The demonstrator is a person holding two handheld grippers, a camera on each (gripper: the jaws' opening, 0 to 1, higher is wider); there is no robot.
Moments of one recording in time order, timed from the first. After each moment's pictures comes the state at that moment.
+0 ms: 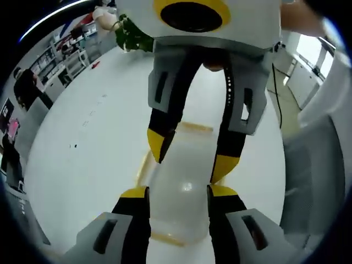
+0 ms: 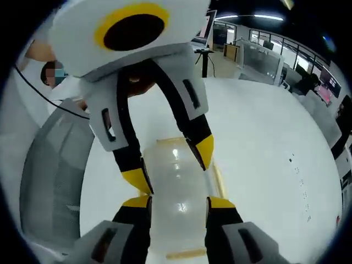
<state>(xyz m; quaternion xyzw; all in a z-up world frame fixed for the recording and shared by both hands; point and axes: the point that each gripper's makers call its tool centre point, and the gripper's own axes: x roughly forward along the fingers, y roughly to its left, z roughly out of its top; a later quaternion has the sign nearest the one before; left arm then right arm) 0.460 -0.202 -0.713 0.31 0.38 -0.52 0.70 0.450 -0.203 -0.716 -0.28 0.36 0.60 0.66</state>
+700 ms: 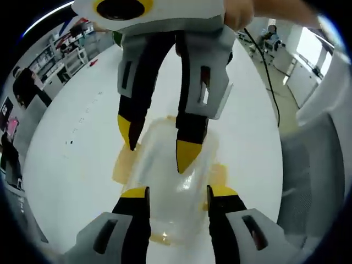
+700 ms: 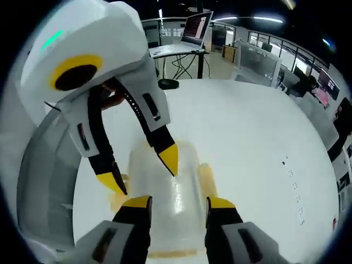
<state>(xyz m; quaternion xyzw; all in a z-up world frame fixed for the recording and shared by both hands) 0.441 -0.200 -0.719 0.30 0.39 -0.52 0.69 0.475 -0.206 -0.714 -0.29 0.36 0.59 0.66</state>
